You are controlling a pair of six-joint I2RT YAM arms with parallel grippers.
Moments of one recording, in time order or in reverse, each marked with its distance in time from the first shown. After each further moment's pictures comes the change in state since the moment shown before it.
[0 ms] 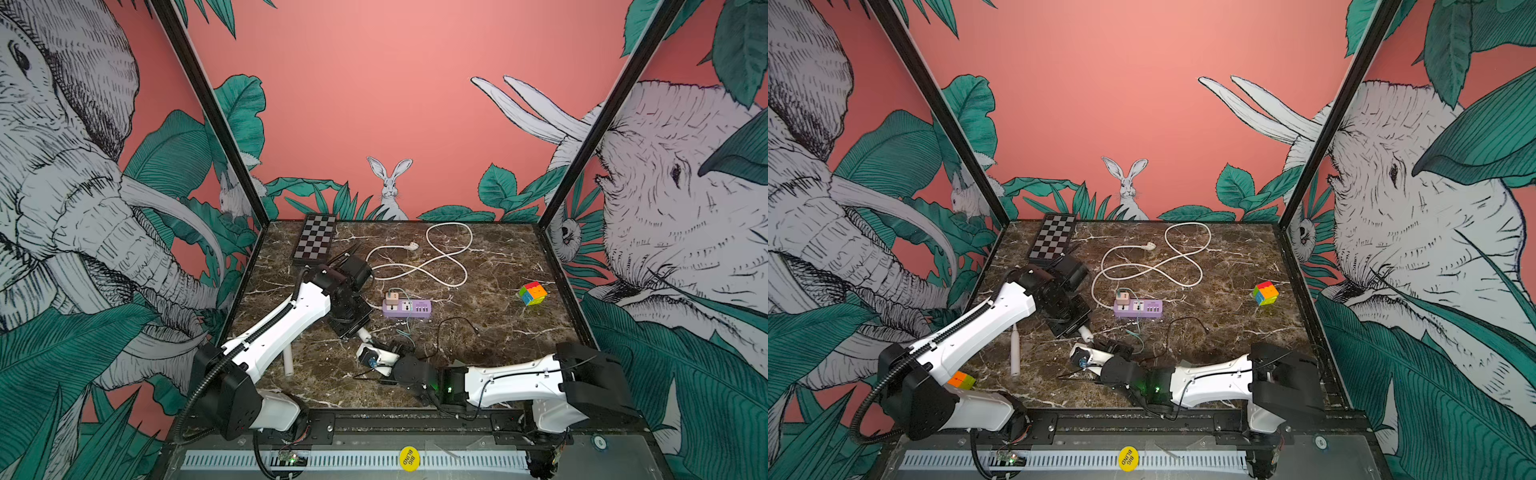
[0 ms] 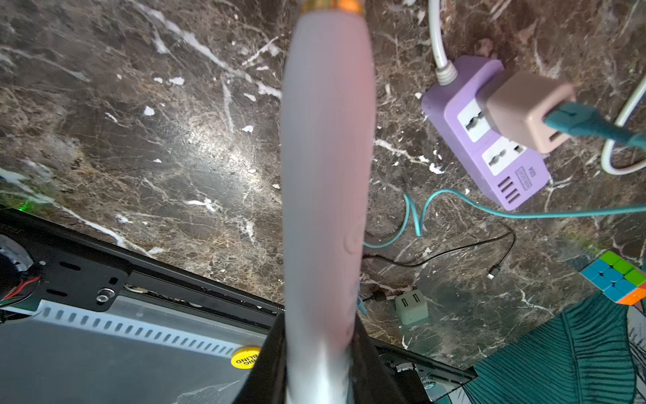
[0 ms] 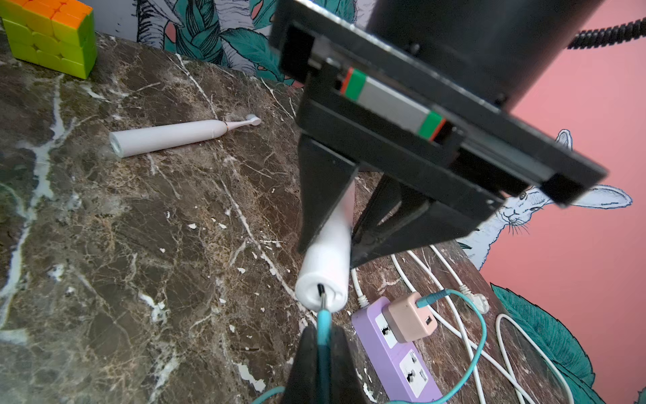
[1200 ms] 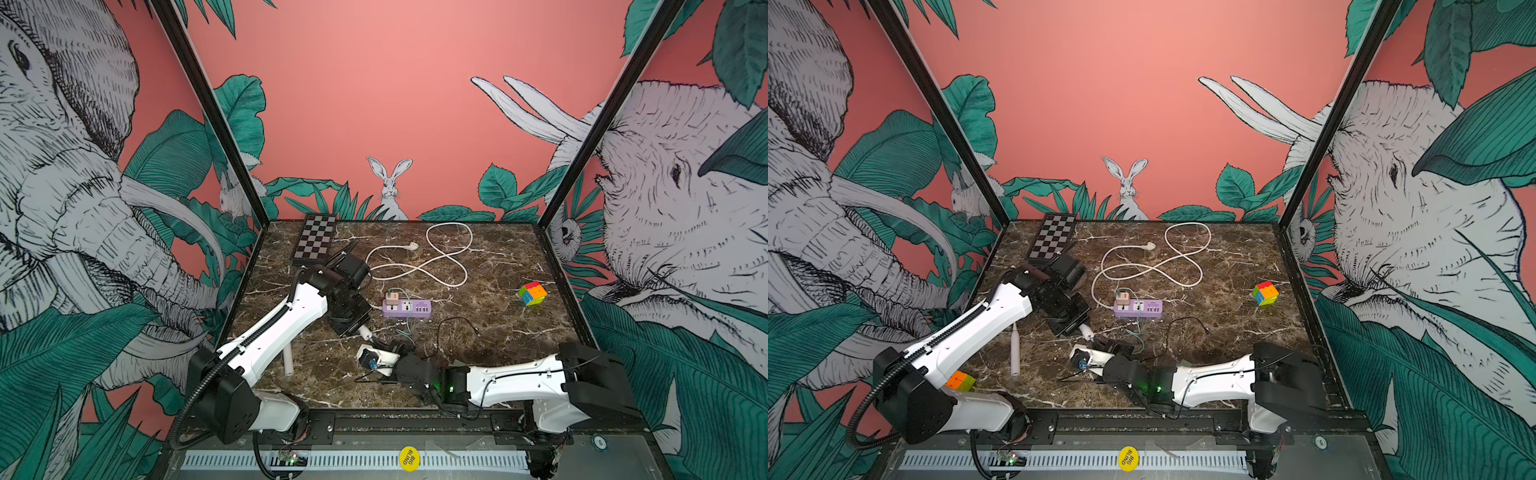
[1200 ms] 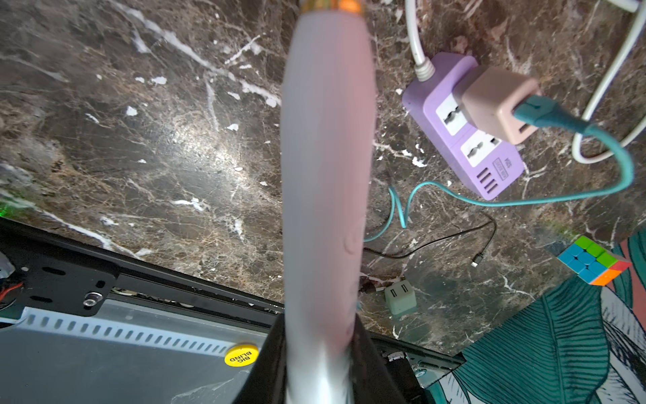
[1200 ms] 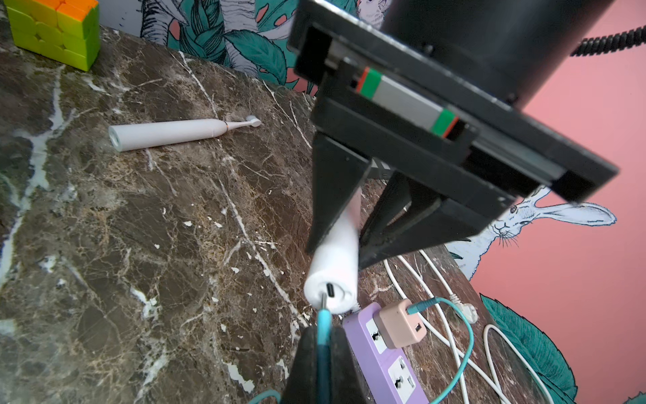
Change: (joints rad) left arm 0.013 -0.021 0.000 0.012 0.014 0.016; right arm 0.000 -0.015 -0.010 0.012 -0.011 -0.056
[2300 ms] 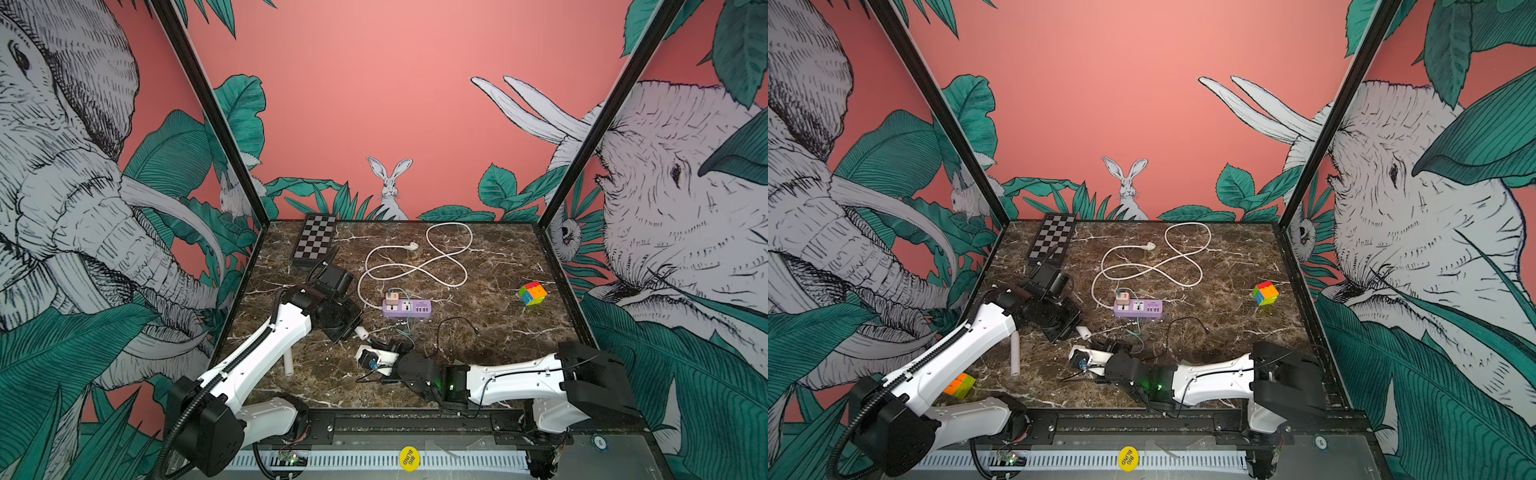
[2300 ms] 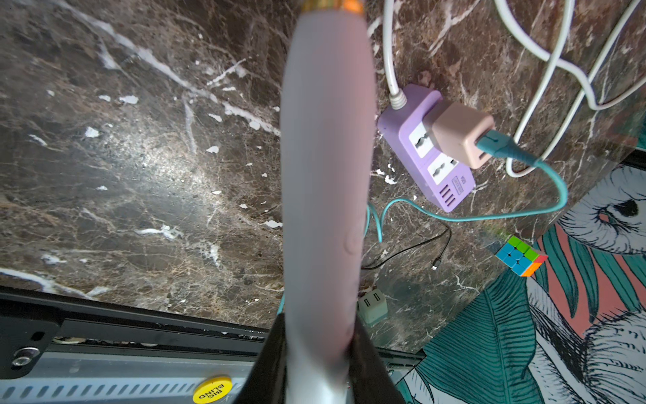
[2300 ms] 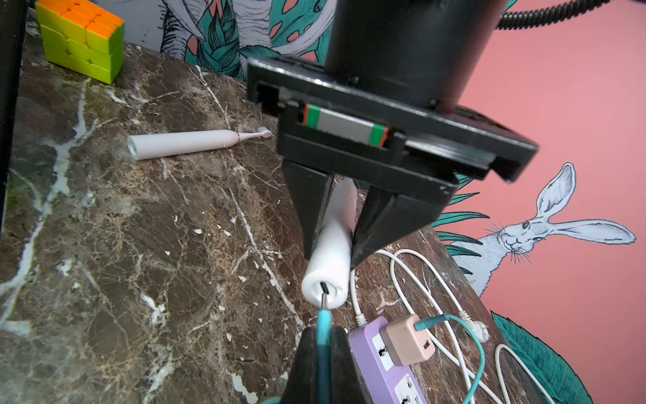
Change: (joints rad) left arm 0.072 -0.163 -0.193 0.203 0.045 -0.017; right arm -0.013 0.004 -0.008 0.041 -0.060 -0.036
